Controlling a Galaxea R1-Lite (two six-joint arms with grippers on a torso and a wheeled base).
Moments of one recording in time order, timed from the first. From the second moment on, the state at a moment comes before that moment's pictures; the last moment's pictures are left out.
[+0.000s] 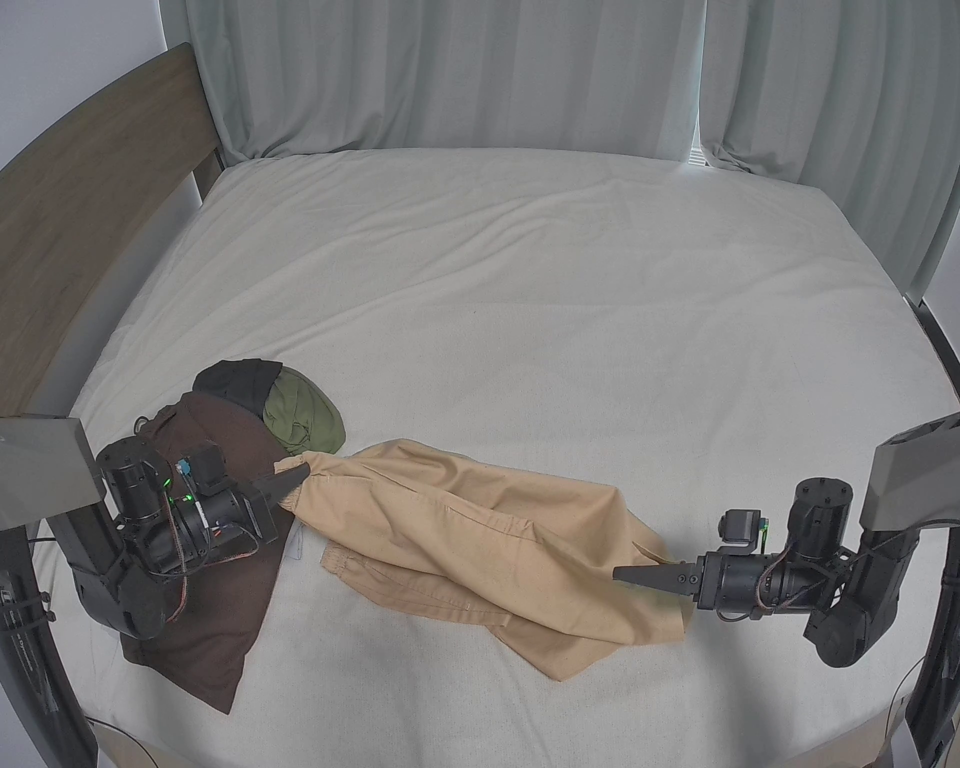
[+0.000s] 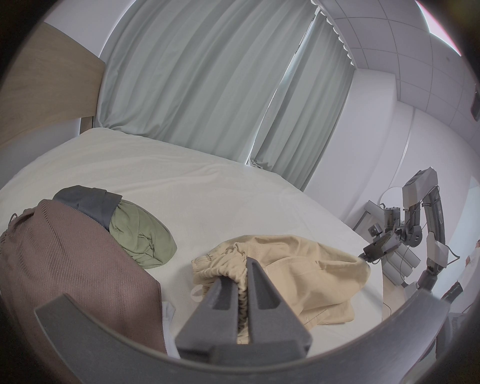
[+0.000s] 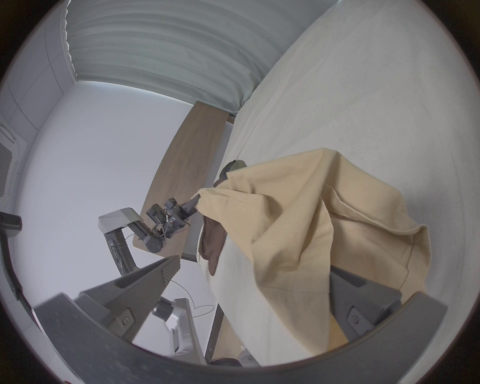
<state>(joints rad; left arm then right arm) -0.03 2.15 -0.46 -1.55 -0.63 -0.13 0.29 2.18 -0.30 -1.54 0.81 0.64</state>
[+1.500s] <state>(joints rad) -0.02 2.15 -0.46 -1.55 -0.63 -0.13 0.07 1.96 -0.20 -1.54 1.06 0.66</state>
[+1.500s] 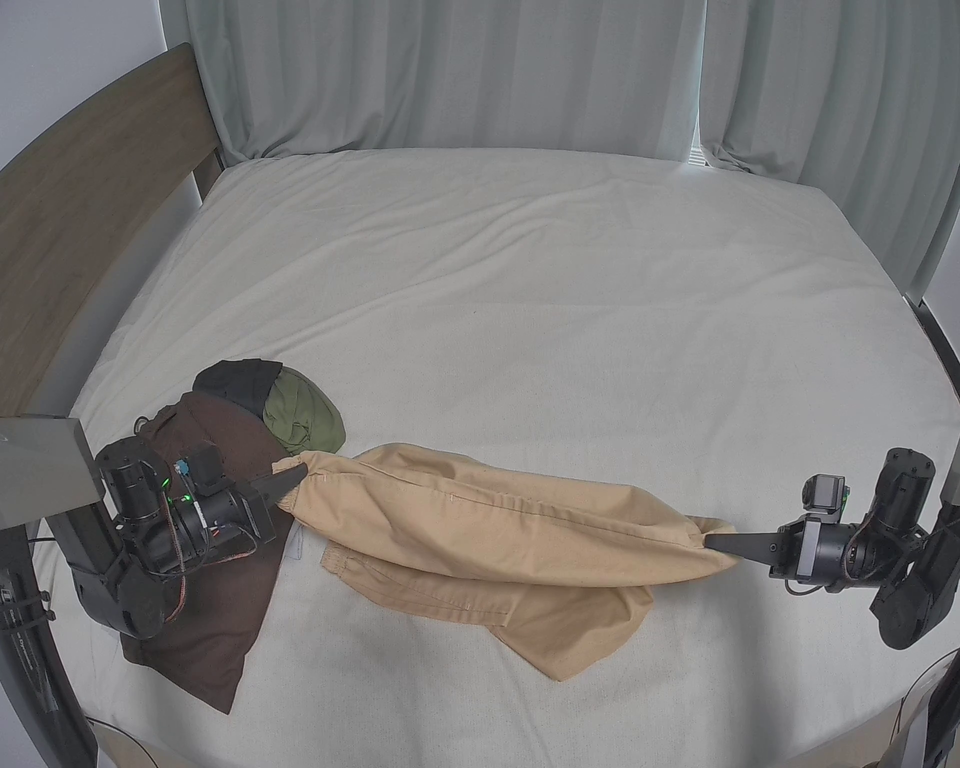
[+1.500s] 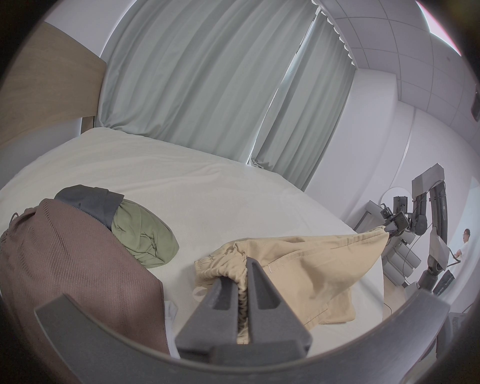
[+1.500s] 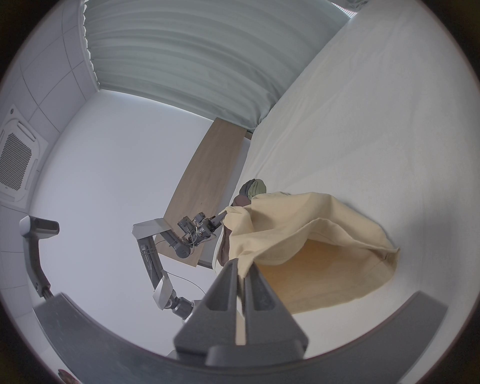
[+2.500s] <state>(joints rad) -0.02 2.15 -0.46 -1.55 -0.63 -0.13 0.14 2.13 -0.22 -1.54 0.97 0.49</state>
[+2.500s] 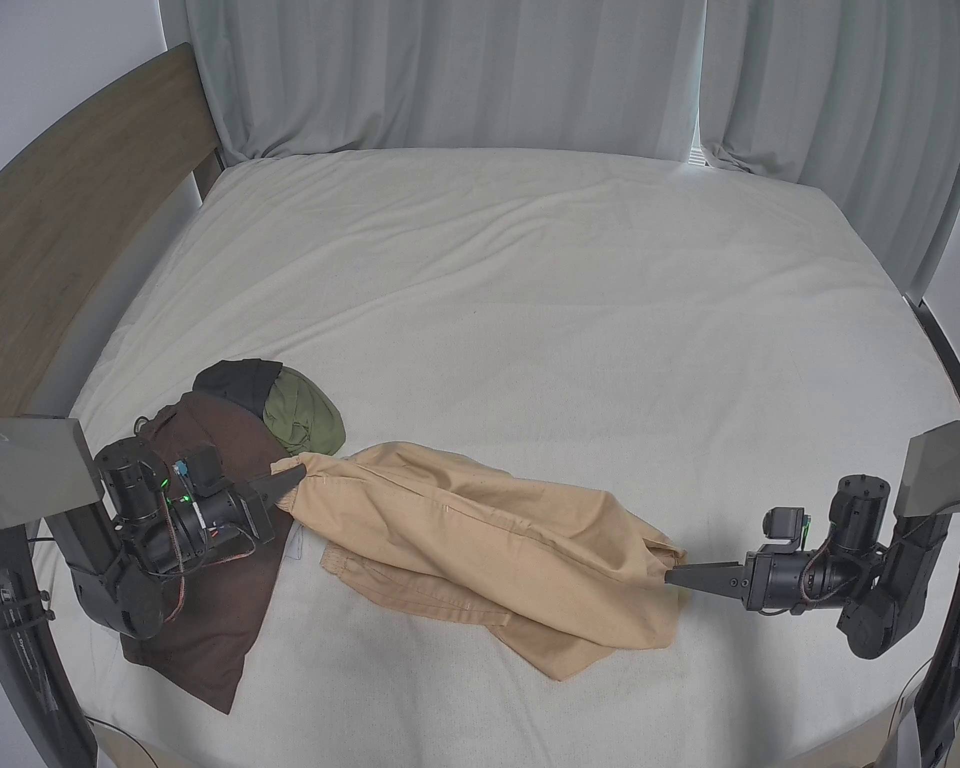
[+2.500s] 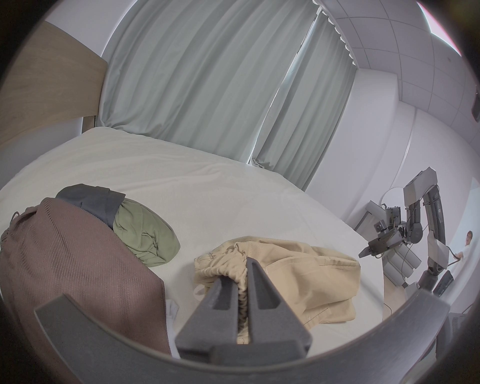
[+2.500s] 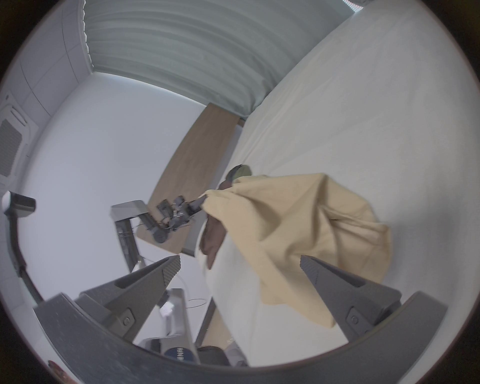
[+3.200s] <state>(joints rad) -0.02 2.15 -0.45 -1.55 -0.63 -0.13 0.14 2.28 -0.25 -1.54 0.91 0.38</state>
